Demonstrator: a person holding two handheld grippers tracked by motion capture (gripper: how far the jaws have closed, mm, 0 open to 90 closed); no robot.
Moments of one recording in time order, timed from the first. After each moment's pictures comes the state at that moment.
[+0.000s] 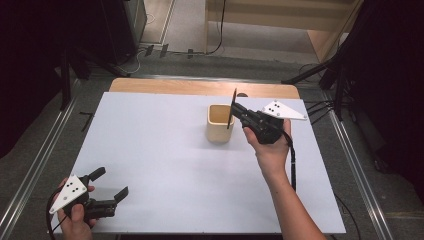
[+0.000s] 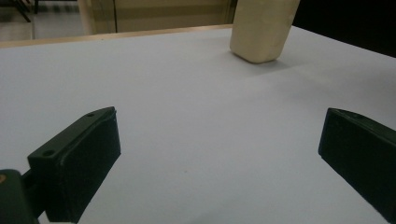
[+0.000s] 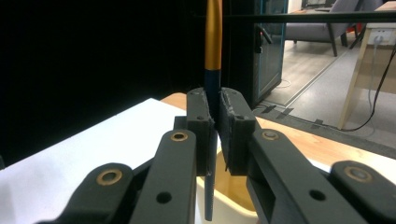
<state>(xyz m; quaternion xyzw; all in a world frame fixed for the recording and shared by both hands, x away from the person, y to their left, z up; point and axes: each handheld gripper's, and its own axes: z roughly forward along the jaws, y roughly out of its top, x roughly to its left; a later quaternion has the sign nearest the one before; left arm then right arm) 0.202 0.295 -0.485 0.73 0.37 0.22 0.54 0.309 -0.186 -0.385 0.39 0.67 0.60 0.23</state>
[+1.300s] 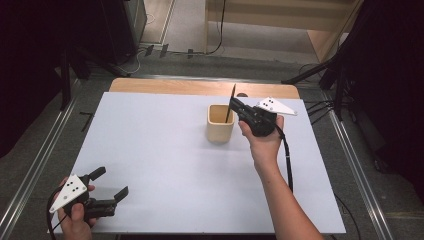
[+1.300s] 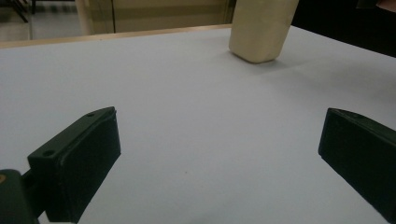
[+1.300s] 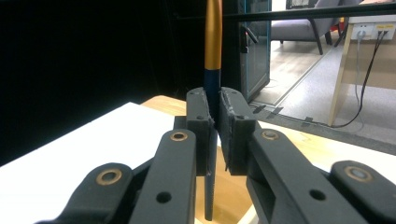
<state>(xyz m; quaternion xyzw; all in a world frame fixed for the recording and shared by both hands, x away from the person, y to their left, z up) 0.204 0.296 -0.486 0.73 0.37 0.22 0.54 0.345 -0.185 -0.414 0.41 0.65 0.60 0.24</state>
